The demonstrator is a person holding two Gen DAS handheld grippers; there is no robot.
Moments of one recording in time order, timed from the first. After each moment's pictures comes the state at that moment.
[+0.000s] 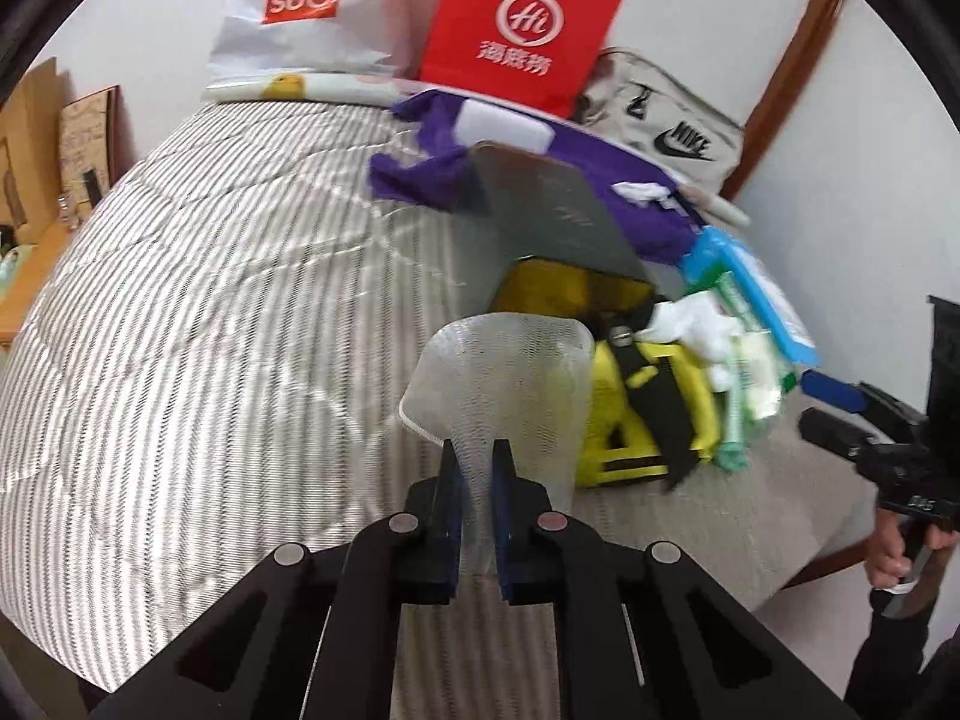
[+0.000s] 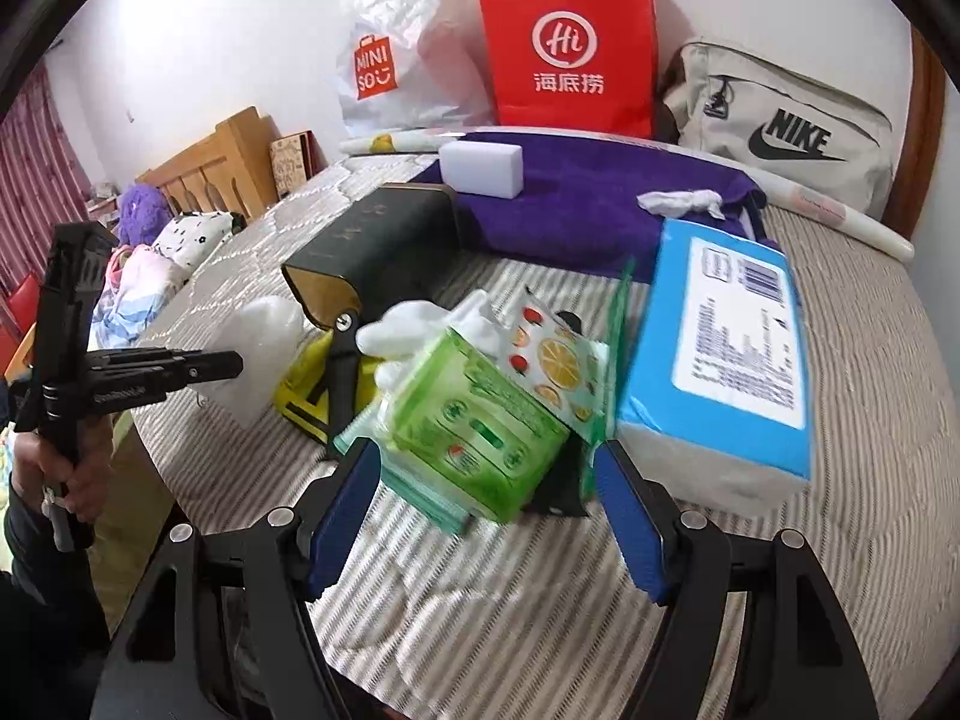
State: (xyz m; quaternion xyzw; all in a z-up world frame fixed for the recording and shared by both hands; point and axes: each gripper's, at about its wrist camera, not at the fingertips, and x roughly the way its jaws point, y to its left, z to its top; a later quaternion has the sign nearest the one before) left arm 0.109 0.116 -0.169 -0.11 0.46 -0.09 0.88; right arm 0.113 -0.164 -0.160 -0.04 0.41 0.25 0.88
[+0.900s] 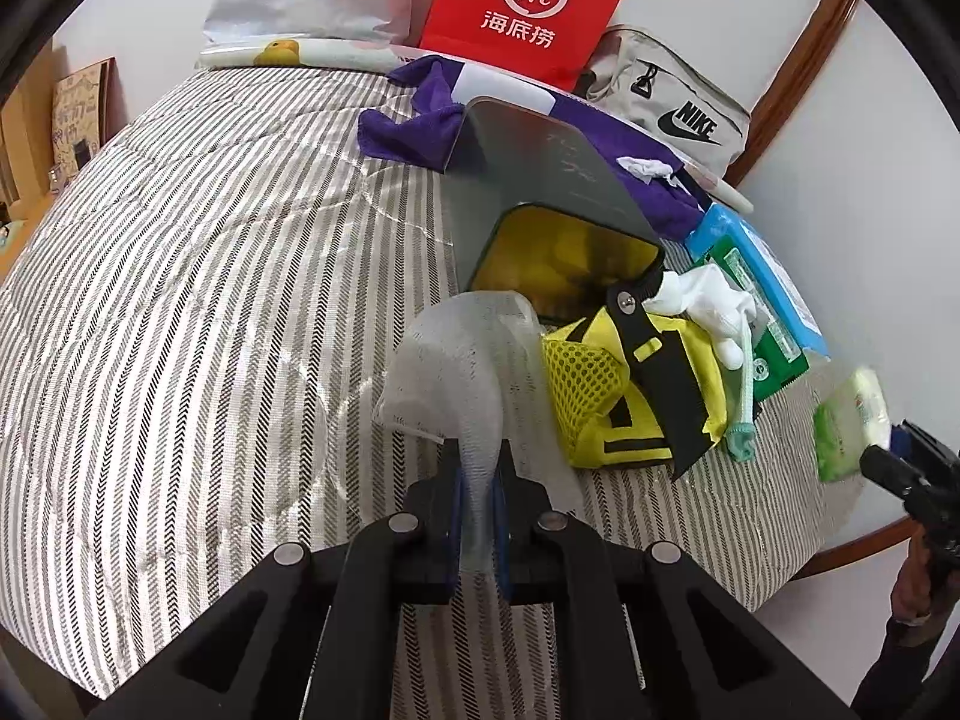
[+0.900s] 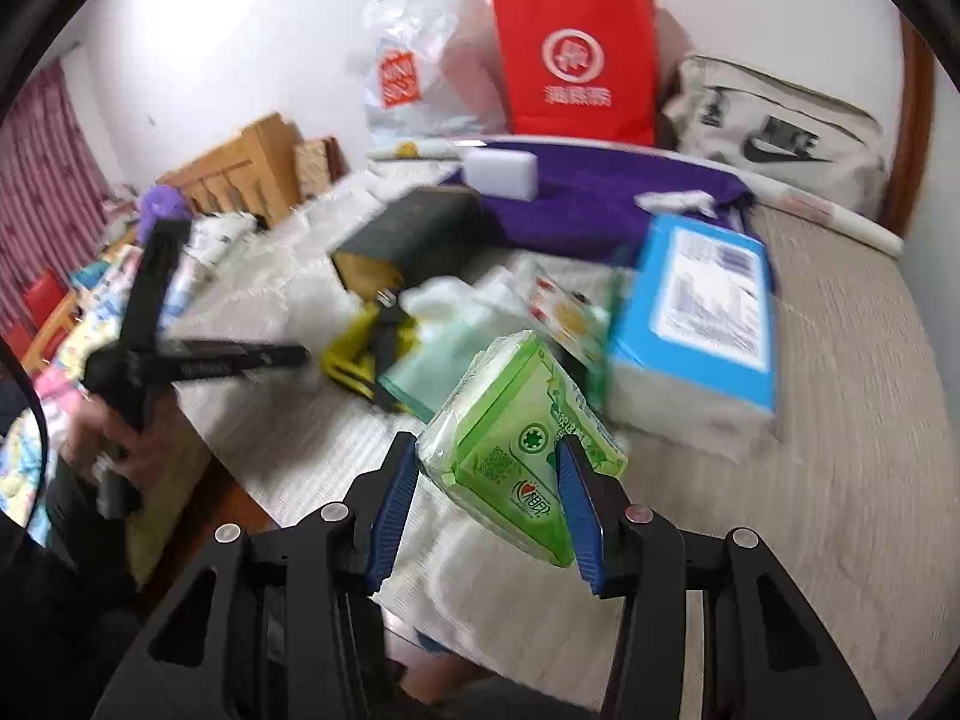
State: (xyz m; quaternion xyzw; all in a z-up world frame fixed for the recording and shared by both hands) left arm 0.113 0.102 -0.187 -0.12 0.48 -0.10 0.86; right arm 0.067 -0.192 -0.146 -0.05 0.41 0.25 0.88
